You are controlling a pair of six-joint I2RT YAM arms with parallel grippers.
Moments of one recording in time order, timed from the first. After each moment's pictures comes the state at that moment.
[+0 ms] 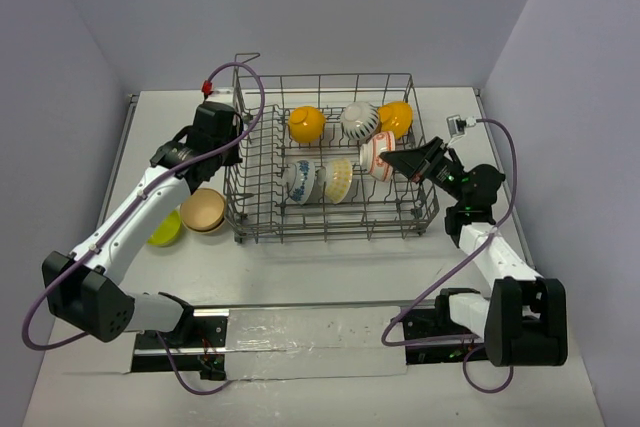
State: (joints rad) left arm -0.45 1.35 1.28 -0.62 -0.35 -0.29; right arm -0.04 1.09 0.48 0.95 -0.90 1.19
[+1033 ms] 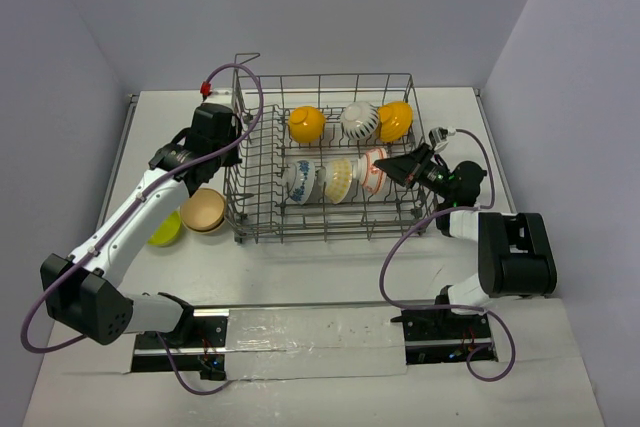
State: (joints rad) left arm -0.45 1.33 1.25 -0.59 -0.34 -0.29; right arm -0.05 1.48 0.44 1.21 -0.96 1.40
